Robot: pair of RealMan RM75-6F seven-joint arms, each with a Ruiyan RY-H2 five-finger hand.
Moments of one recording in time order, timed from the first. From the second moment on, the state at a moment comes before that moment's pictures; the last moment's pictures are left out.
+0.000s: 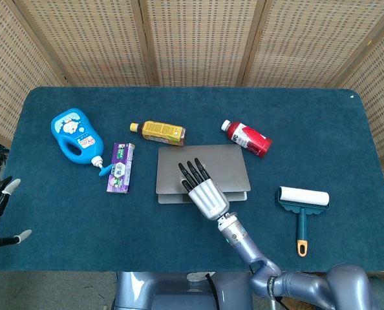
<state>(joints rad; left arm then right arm) -0.09 -0.94 -0.01 -1.81 1.47 1.40 -0.03 0.70 -1.92 0.20 -1.19 -1.52 1.17 -0.83</state>
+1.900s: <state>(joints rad) -0.70 -1.36 -0.06 -1.45 1.61 0.81 -0.25 0.87 -1.89 0.38 -1.17 -1.21 1.11 -0.69</state>
